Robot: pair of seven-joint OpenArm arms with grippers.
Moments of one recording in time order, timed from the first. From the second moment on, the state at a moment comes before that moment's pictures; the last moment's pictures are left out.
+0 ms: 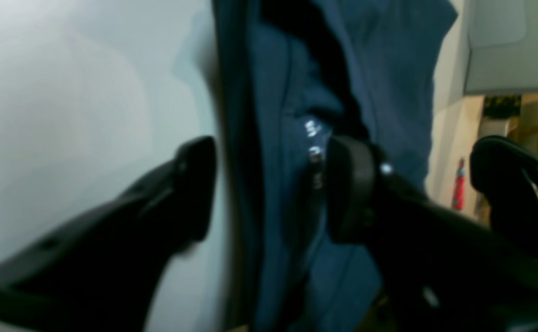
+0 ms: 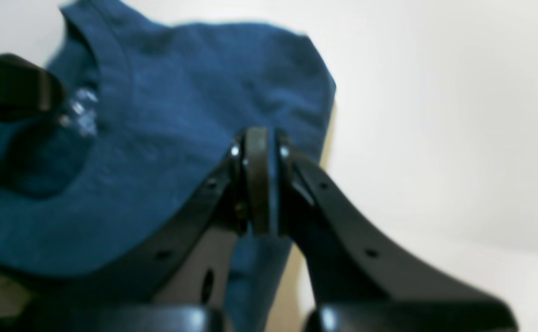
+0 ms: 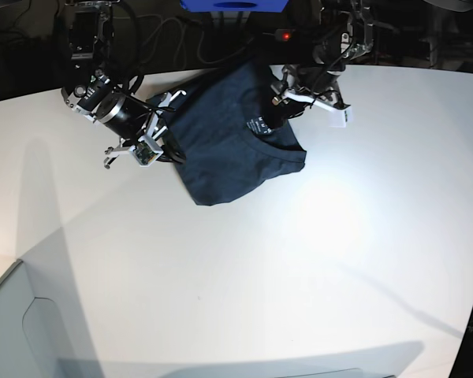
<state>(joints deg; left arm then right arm) 32.1 -1.3 -4.1 101.5 -48.1 -4.0 33.2 -18.0 5.0 6.5 104.6 2.3 47.3 -23.0</state>
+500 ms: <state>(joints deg) 20.4 -10.0 4.8 92.4 -50.0 -5.1 36.1 -18.6 3.9 18.9 104.6 2.4 47.3 -22.8</state>
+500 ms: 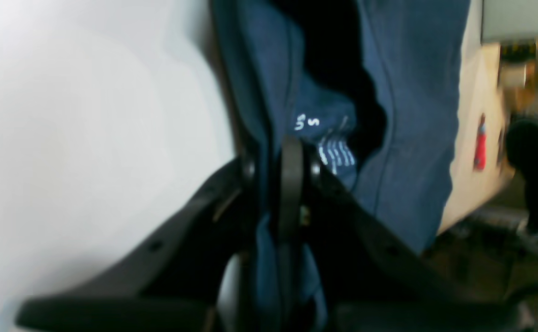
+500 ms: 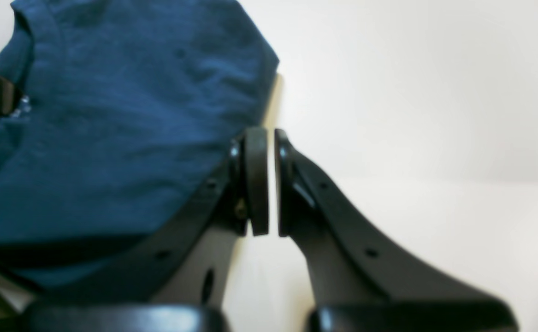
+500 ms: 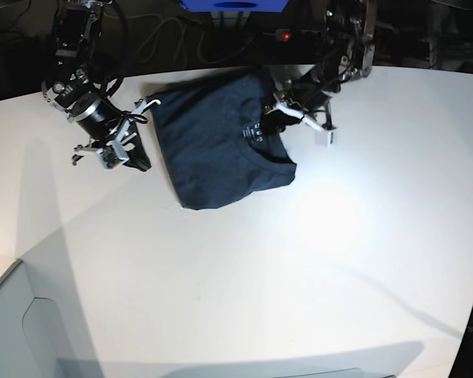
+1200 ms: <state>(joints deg) -34.3 -14.5 68.1 68.2 -21.8 -8.8 35.3 -21.3 0.2 32.8 104.7 2.3 47.3 -22.8</state>
